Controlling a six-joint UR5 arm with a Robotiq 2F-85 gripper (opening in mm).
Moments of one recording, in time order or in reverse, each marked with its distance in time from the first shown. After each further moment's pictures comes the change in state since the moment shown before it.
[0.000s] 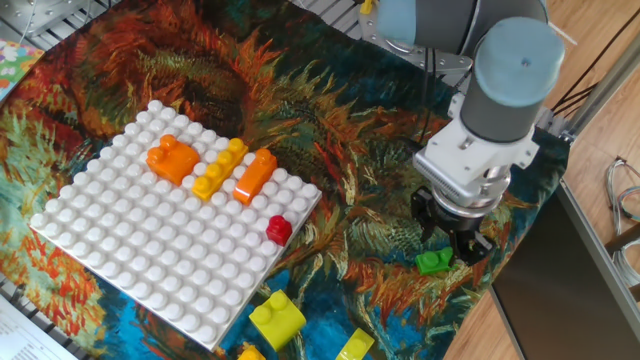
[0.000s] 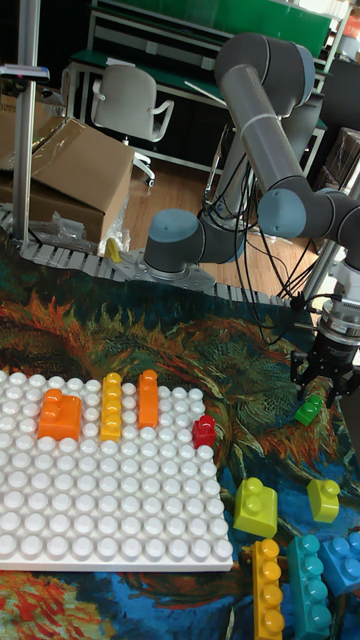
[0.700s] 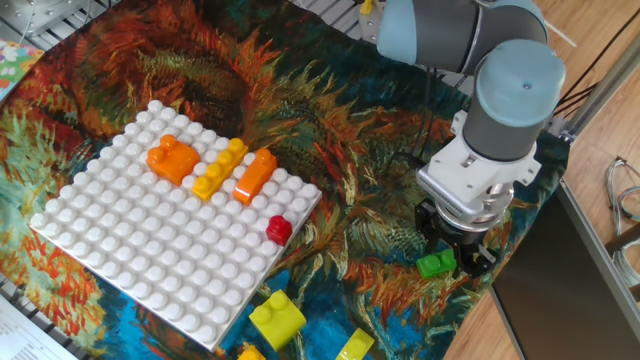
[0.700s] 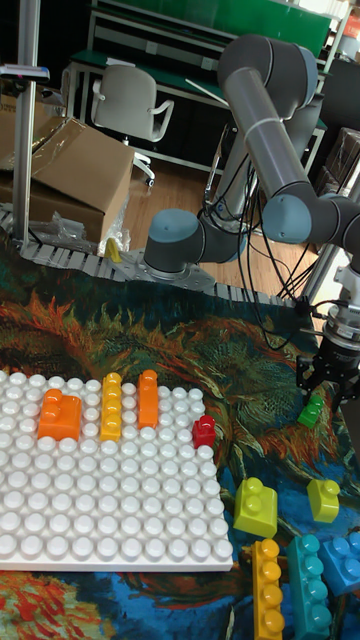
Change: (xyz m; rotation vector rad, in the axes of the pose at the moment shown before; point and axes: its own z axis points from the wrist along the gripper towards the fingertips) arm -0.002 0.013 0.005 -0.008 0.005 -0.015
